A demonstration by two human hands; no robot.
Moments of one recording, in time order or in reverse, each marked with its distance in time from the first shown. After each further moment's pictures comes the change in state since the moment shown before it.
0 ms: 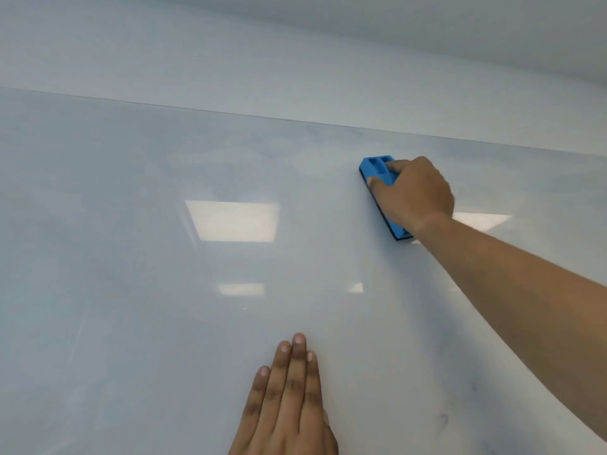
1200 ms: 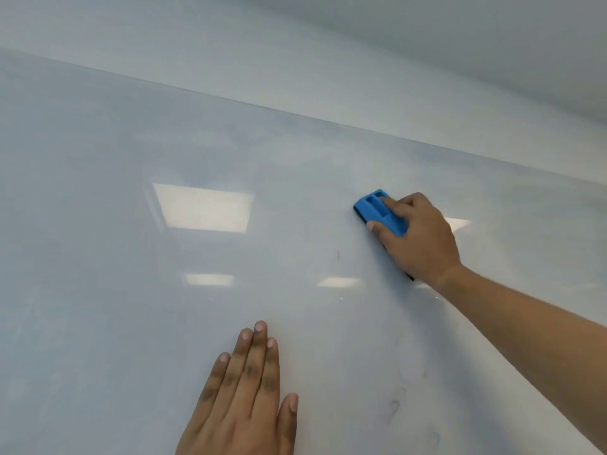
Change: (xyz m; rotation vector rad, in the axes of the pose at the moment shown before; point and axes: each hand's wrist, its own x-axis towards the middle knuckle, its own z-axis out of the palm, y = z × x) left_hand -0.001 -0.006 -0.006 -0.199 -0.070 -0.003; right_hand -0.047 0.075 -0.020 -0.068 -0.010 -0.319
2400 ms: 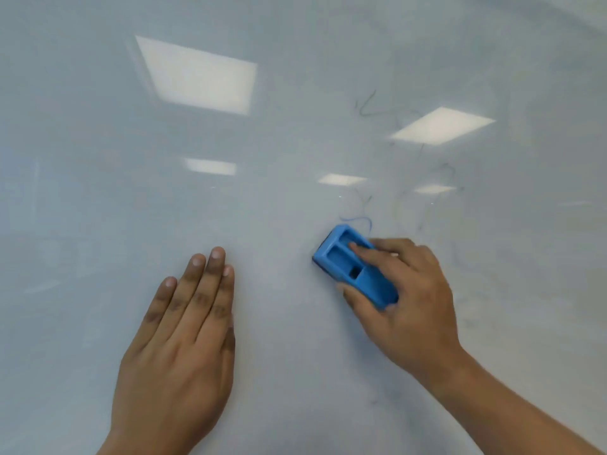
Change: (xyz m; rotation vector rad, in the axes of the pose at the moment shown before) left_hand -0.114 -0.022 -0.041 -0.089 -0.146 -0.038; right_hand -0.246 -0.068 -0.041 0.148 -0.211 -0.115
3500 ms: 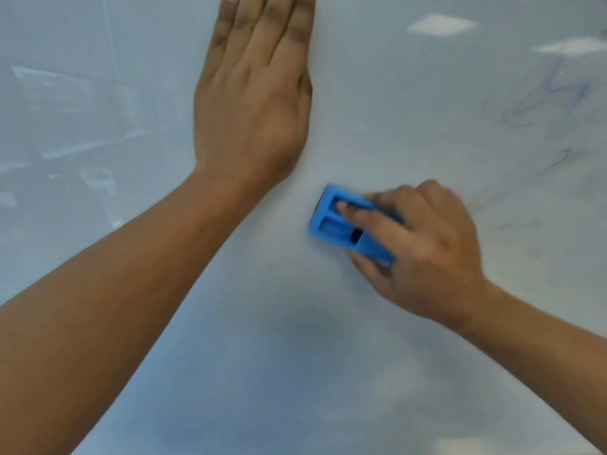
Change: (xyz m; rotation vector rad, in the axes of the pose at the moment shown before) left_hand -0.003 -0.066 -0.035 0.064 -0.004 -0.113; right_hand -0.109 -0.117 0.056 0.065 -0.218 -0.417
